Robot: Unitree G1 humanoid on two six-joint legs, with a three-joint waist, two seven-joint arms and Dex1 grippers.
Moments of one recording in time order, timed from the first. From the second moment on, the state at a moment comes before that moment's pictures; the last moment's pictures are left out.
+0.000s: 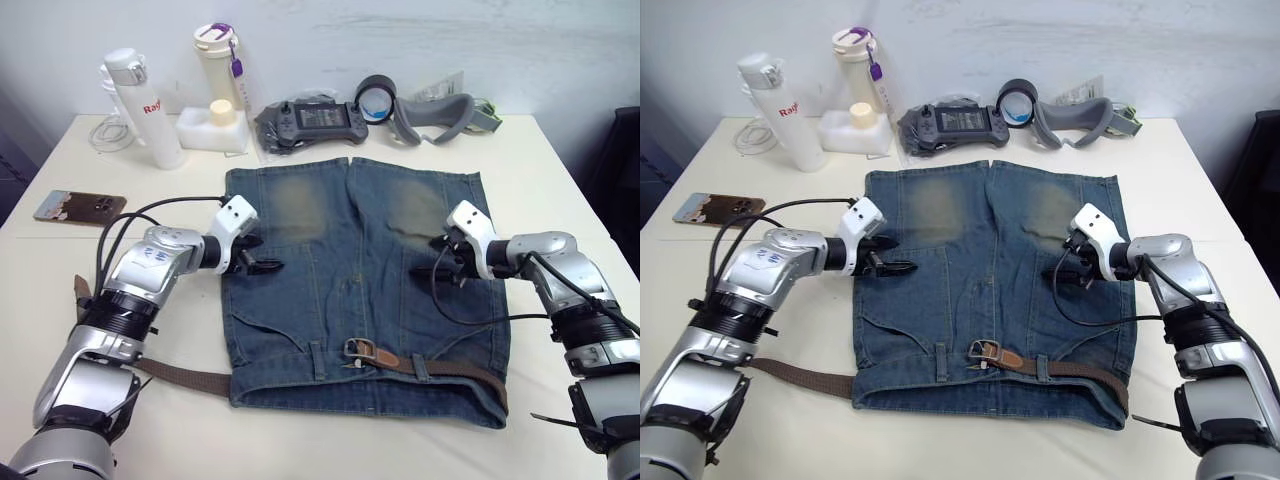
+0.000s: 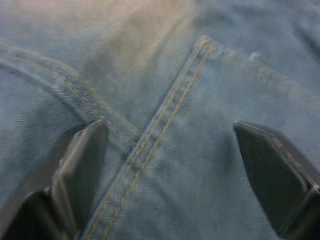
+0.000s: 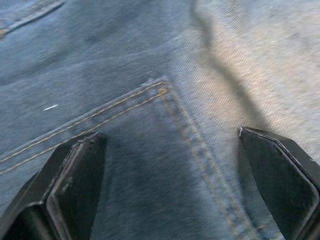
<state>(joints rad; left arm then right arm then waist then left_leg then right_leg) -0.79 0.64 -0.29 0.39 -0.24 0.57 -0.73 -0.76 -0.72 0.19 0.50 0.15 0.47 1.01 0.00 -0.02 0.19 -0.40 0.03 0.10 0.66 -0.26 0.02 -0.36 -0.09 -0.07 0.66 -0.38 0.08</state>
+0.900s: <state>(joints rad) -1.02 0.47 0.00 0.71 -0.17 0.44 -0.54 -1.09 -0.54 0.19 0.83 0.01 0.20 0.90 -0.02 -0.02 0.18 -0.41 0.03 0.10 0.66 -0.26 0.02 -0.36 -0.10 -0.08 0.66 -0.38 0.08</state>
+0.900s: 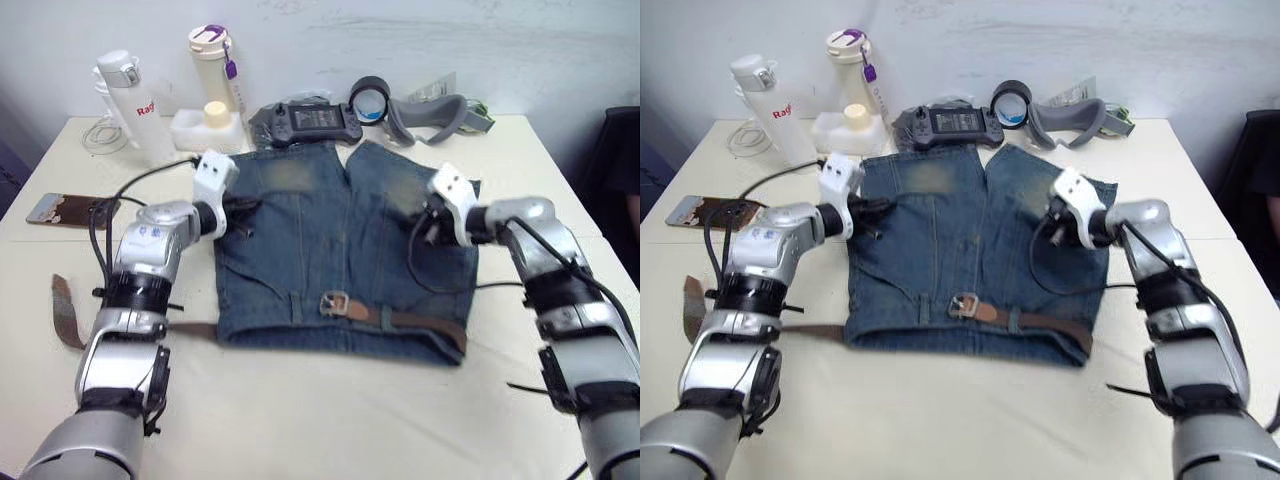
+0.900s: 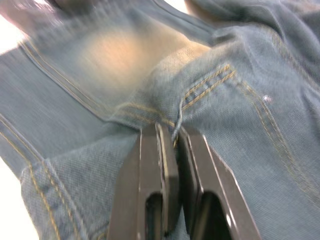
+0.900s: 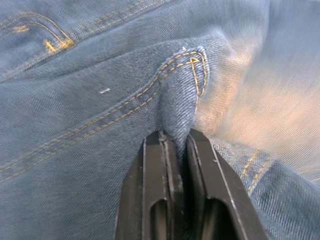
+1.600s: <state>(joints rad) -0.73 0.59 0.32 0.03 -0.35 1.10 -0.52 -1.10 -0.60 0.14 0.75 0.07 0.13 1.34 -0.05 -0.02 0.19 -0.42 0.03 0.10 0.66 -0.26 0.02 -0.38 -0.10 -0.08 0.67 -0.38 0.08</state>
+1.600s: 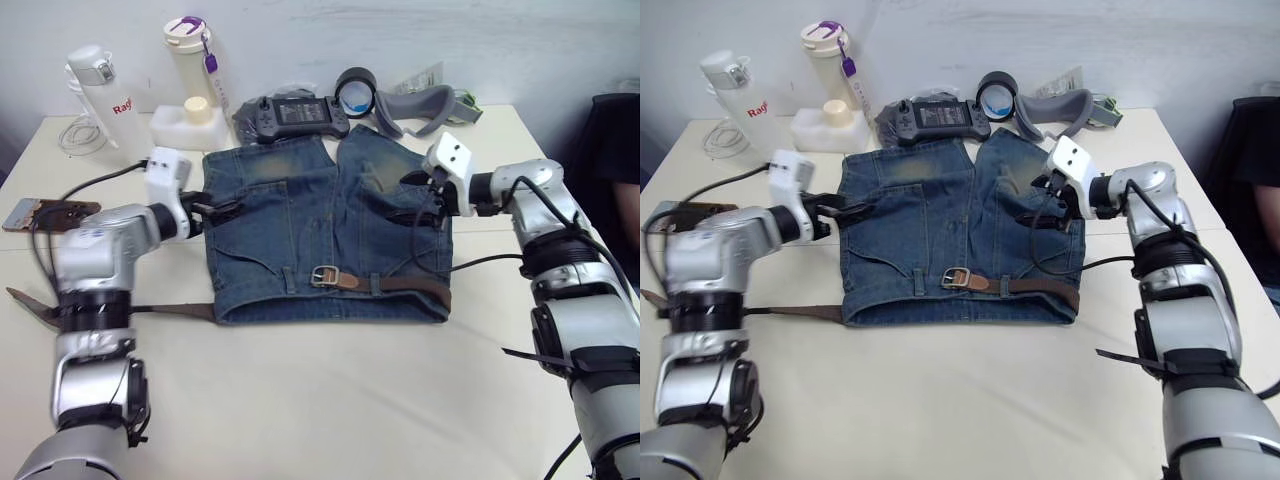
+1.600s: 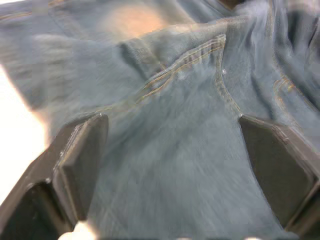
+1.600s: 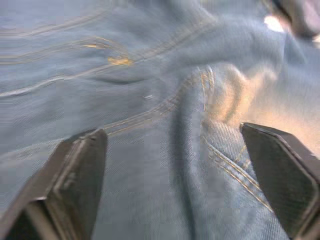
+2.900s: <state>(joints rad) -0.04 0.69 0.75 -0.18 -1.71 0.65 1.08 -1.11 -0.48 0.26 0.34 0.32 0.30 1.55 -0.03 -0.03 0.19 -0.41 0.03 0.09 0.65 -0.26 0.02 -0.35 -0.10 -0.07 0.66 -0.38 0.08</state>
